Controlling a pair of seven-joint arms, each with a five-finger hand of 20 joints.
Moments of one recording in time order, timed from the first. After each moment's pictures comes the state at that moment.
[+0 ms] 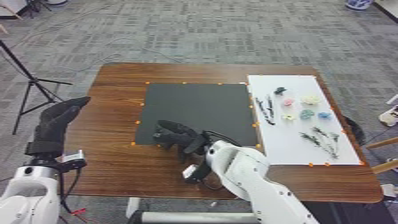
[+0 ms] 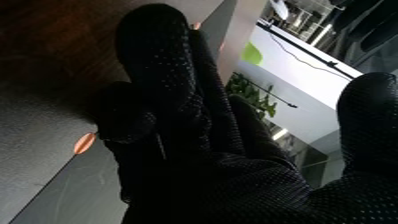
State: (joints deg) left arm 122.8 -53.3 -101.6 -112.7 62.4 13.8 14.4; right arm -83.9 -74.7 53.4 -101.1 -102.4 -18.0 16.1
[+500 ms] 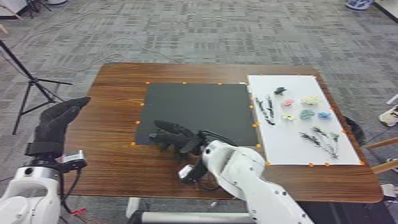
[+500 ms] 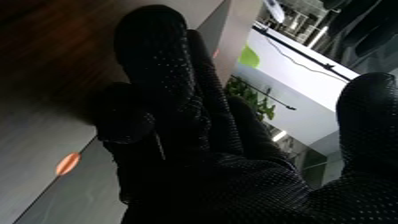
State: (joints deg) left arm 122.9 -53.7 -101.7 -112.8 62.3 13.9 14.4; right arm -83.8 -77.0 53.6 -99.9 -102.8 -18.9 16.1
